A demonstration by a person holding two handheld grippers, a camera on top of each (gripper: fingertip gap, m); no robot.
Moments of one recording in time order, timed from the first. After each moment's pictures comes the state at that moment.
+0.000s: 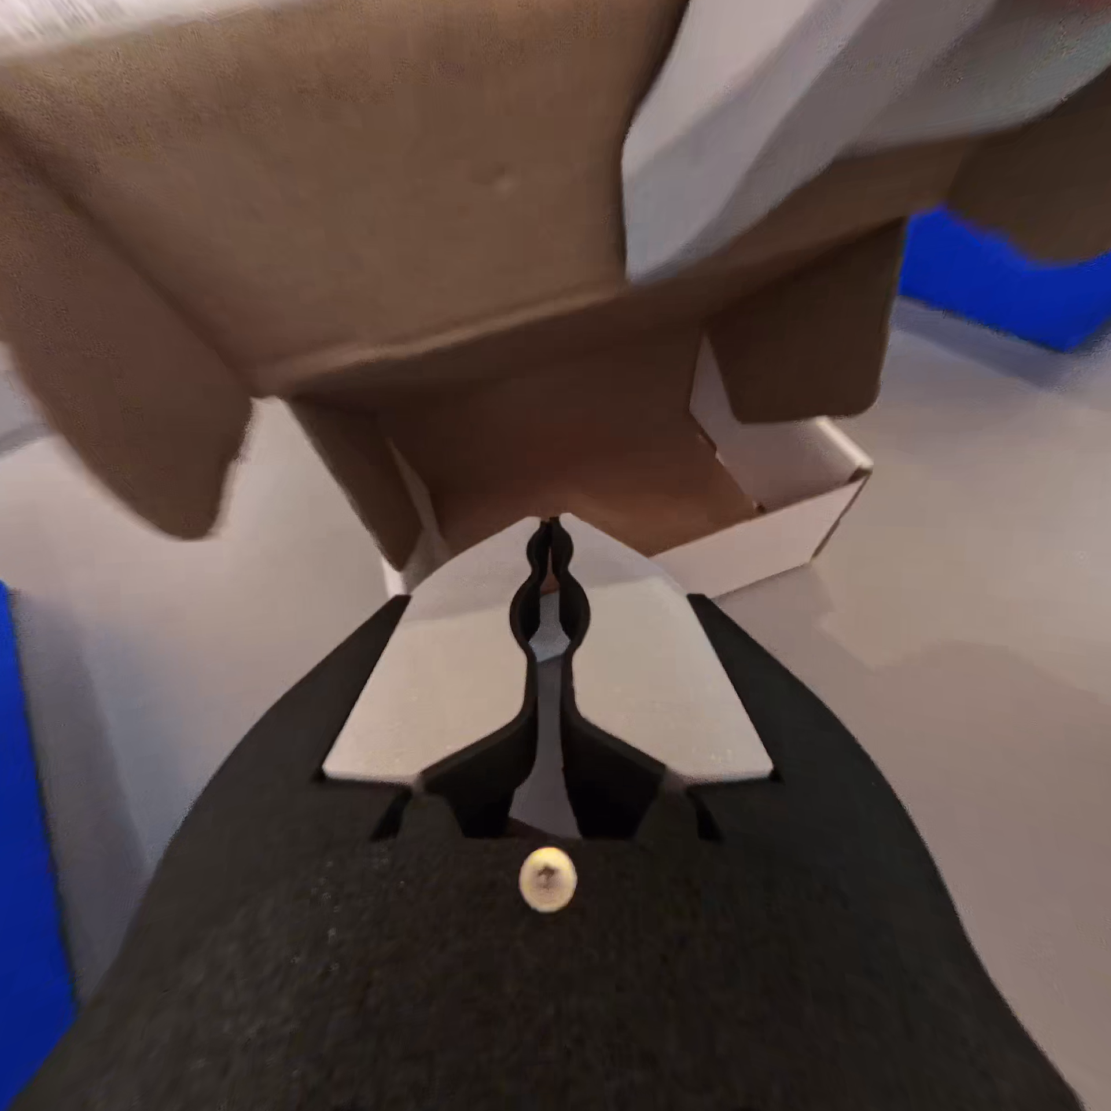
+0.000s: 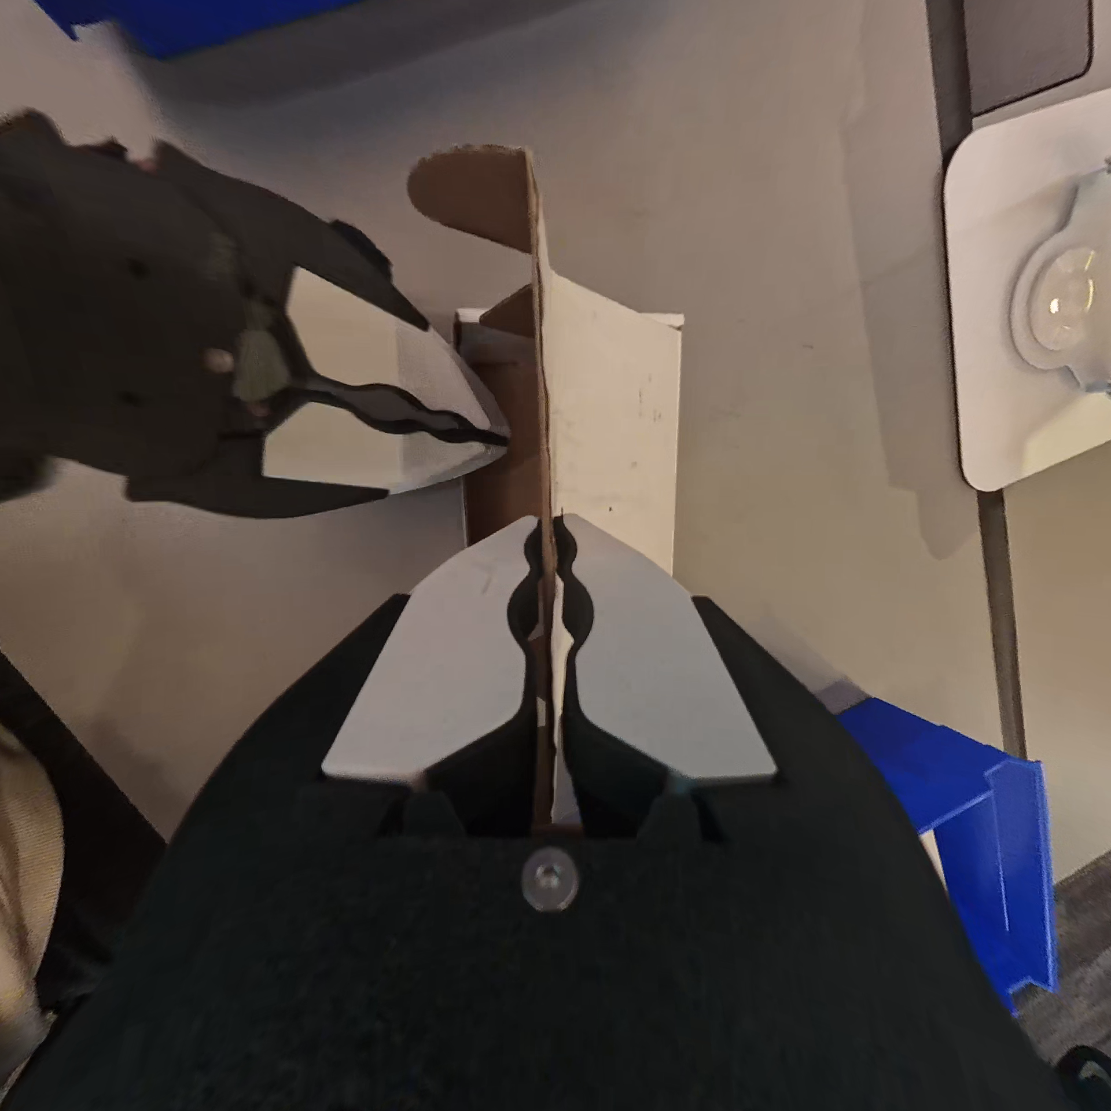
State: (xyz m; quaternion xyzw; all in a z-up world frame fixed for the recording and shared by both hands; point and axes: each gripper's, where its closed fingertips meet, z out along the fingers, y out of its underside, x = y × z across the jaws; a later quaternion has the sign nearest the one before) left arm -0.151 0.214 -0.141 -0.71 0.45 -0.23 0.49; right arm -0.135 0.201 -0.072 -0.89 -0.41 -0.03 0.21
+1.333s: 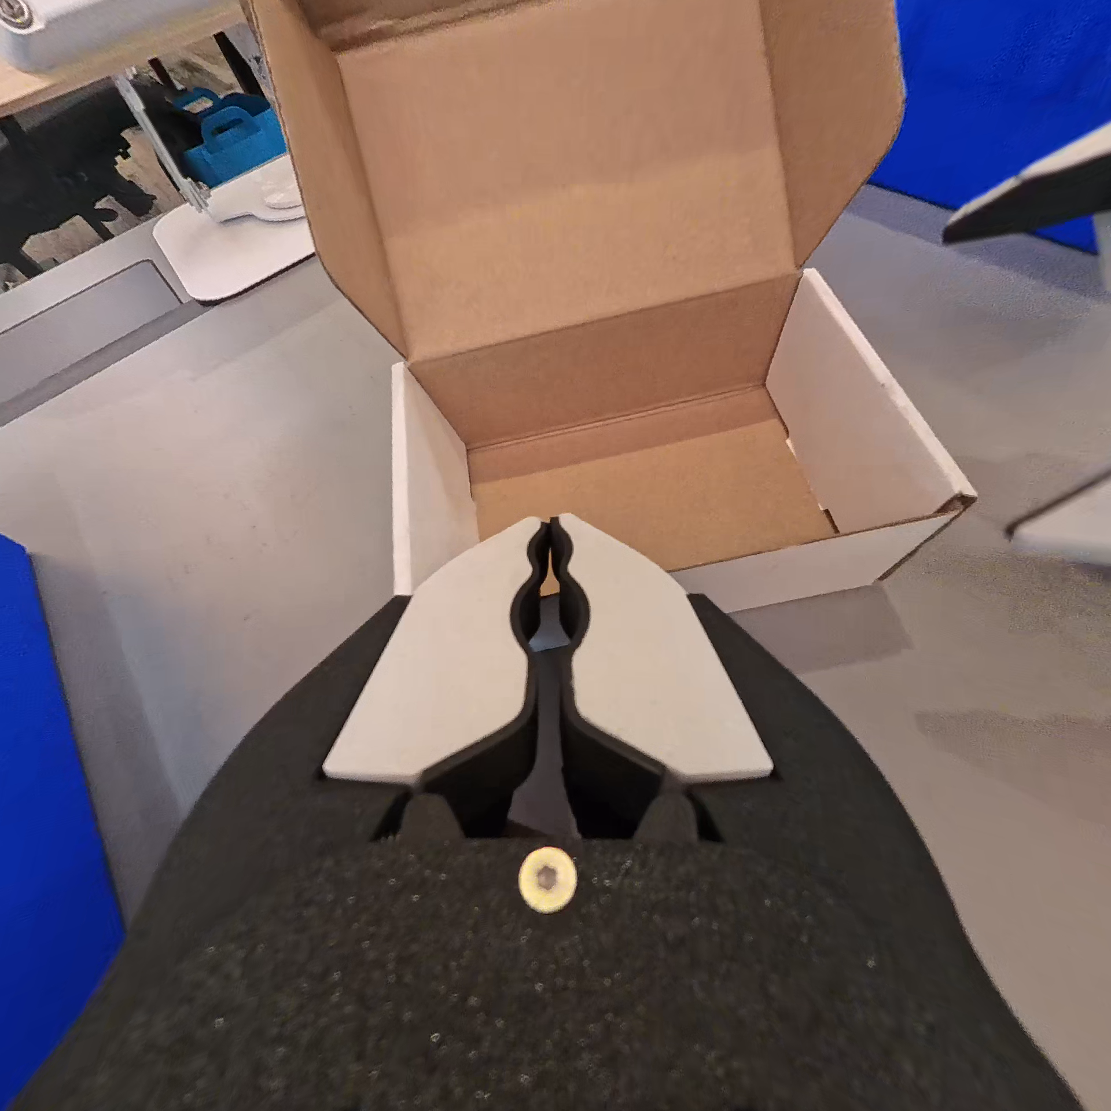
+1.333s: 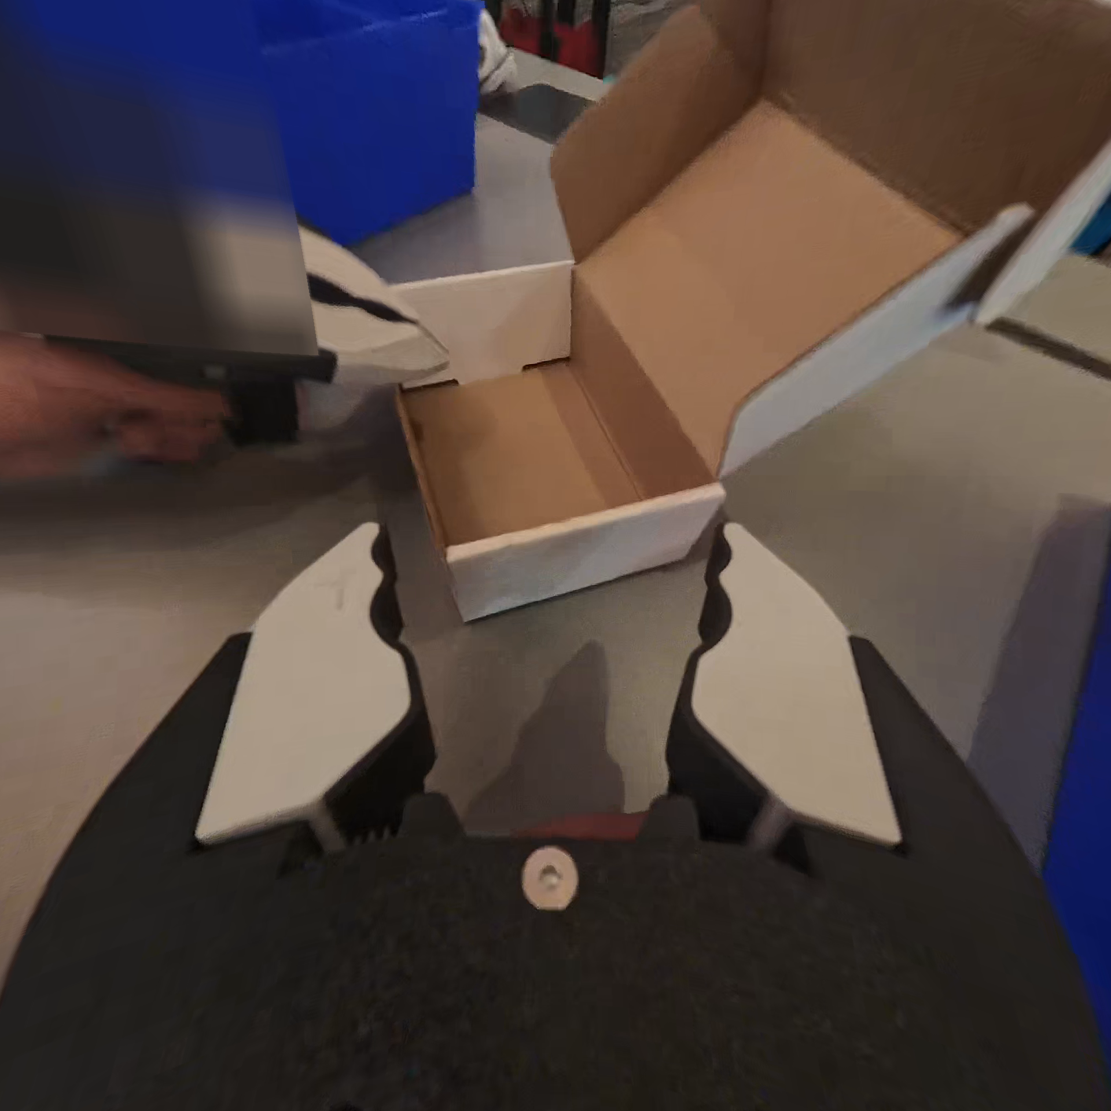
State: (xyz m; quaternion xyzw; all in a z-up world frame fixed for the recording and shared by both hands) left arm -0.164 0.211 -0.153 -0.72 0.47 -0.20 0.47; right arm -0.096 0.132 -0.132 -0.83 -0.15 0.05 0.53
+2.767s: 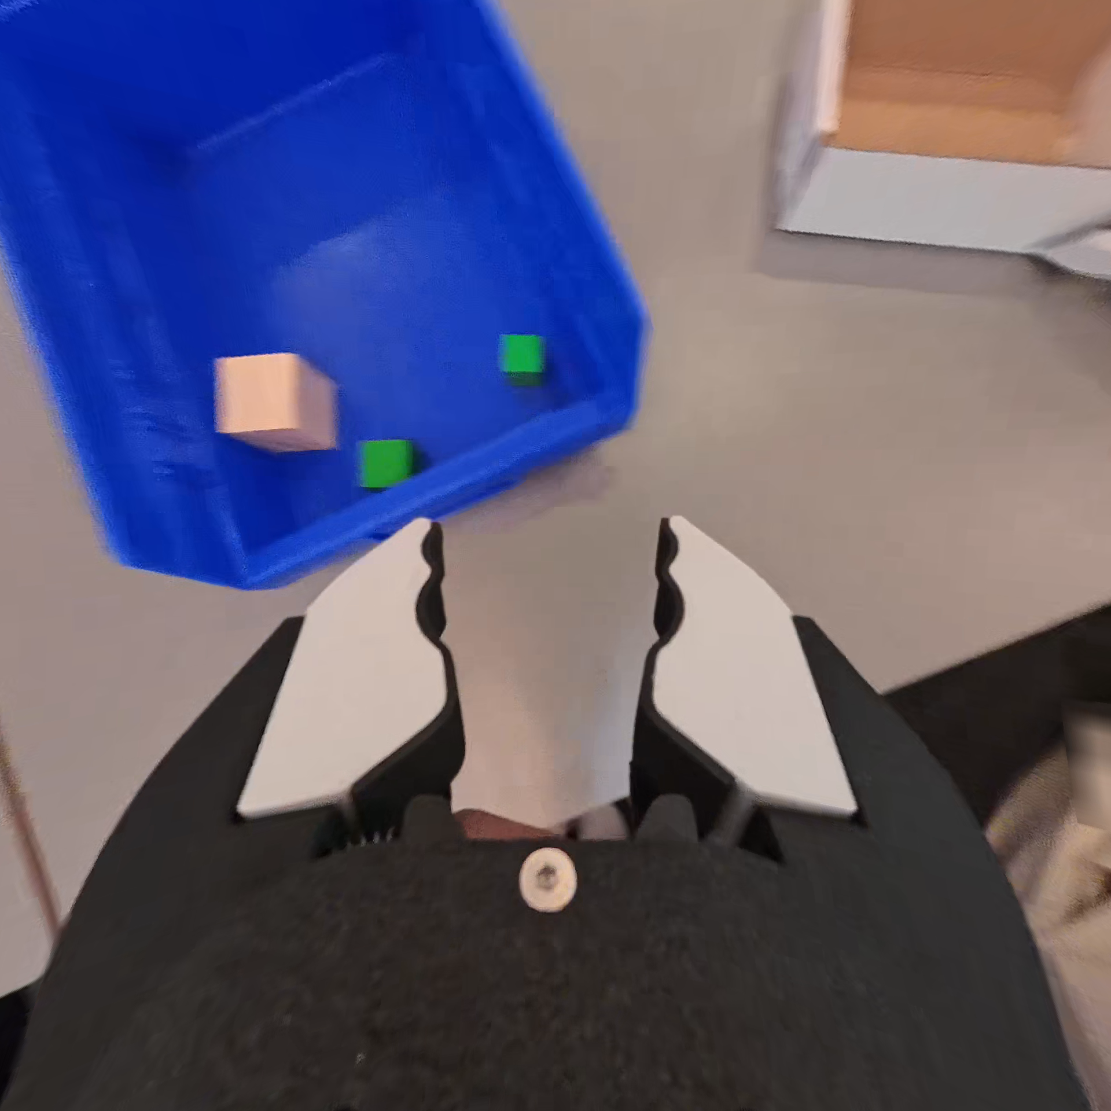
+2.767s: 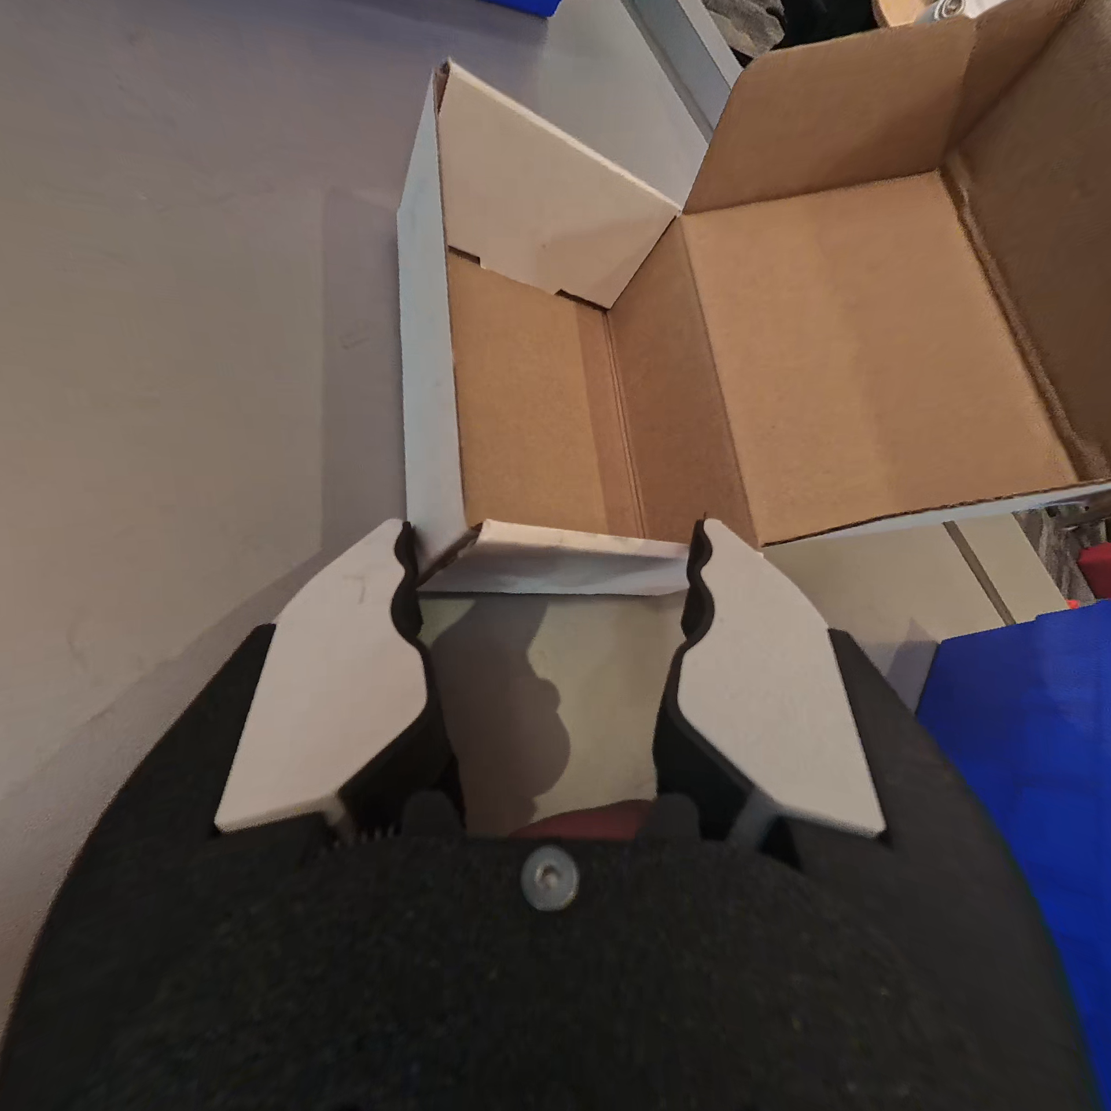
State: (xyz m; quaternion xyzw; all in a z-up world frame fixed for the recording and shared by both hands) left arm -0.420 0.184 -0.080 -0.88 0.36 -0.08 0.30; right arm -0.101 0.144 -0.168 -0.80 -0.33 -0.11 0.48
